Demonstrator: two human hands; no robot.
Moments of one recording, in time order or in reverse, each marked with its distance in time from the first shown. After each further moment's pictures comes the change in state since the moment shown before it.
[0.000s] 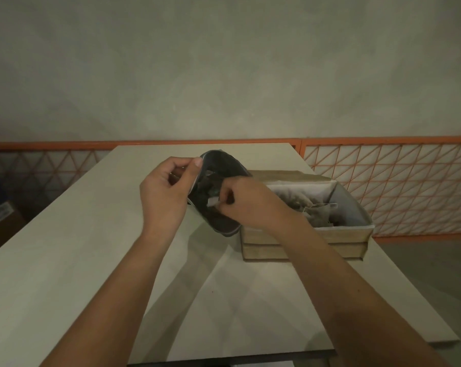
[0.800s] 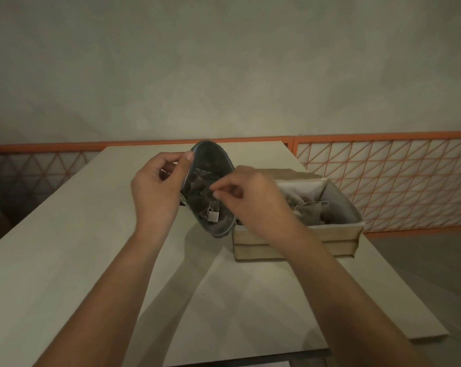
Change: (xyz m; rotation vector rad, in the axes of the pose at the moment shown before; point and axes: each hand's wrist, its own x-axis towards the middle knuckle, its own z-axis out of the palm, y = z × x) left_hand 0.007 0.004 0.012 -0.038 0.033 -0.050; right_hand -0.032 -0.004 -0.017 0.206 0.273 -0.079
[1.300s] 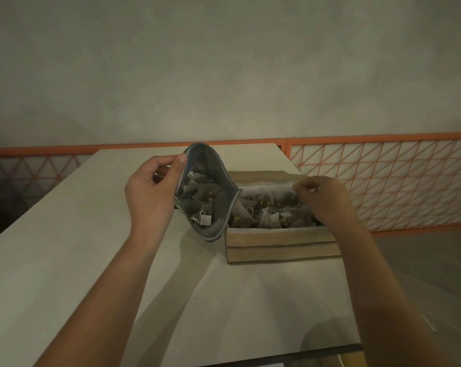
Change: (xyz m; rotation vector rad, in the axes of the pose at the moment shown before) left_hand -0.002 0.004 0.007 -0.005 0.038 -0.024; right_hand -0.022 0.121 -0.059 -0.066 0.214 0.529
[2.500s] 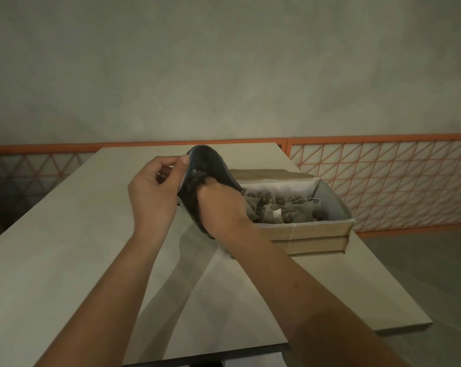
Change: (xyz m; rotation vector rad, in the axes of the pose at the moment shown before) left_hand -0.006 -0.001 -0.011 0.032 -0.018 0.055; right_hand -0.056 -0.137 0.103 -0.483 -0.203 -0.555
